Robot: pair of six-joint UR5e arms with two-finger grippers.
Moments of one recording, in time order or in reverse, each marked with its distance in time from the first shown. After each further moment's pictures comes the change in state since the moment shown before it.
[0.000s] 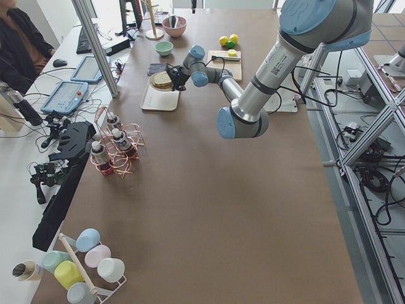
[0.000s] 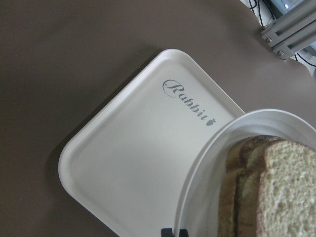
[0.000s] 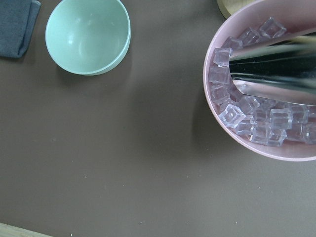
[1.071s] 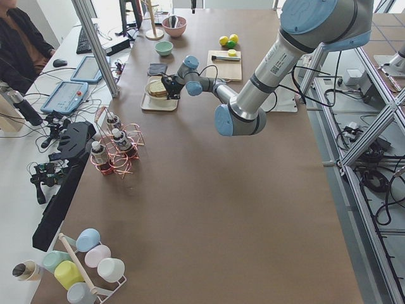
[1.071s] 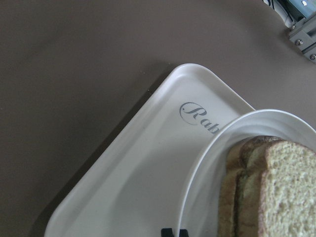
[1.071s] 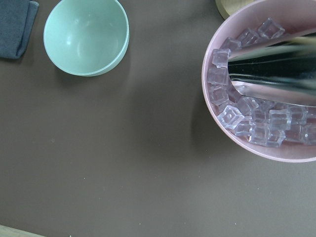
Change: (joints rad) left arm -0.017 -0.029 0.174 -0.120 0.002 0.055; right arm 0.000 0.003 -0.004 0.000 -0.003 0.002
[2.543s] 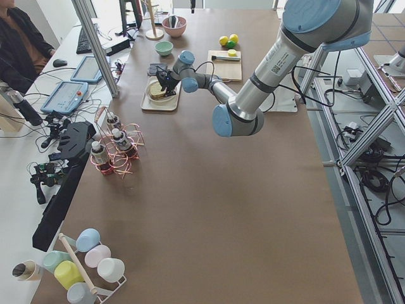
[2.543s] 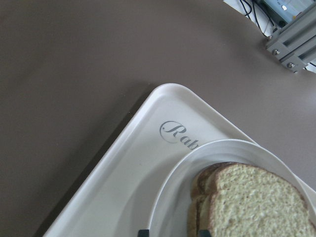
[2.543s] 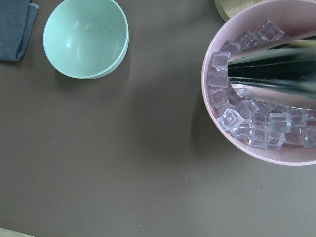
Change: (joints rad) left arm -0.050 0.004 -0.047 -0.003 -0.042 0.076; right arm 0.005 0.011 -0.011 -0.001 0.005 0.000
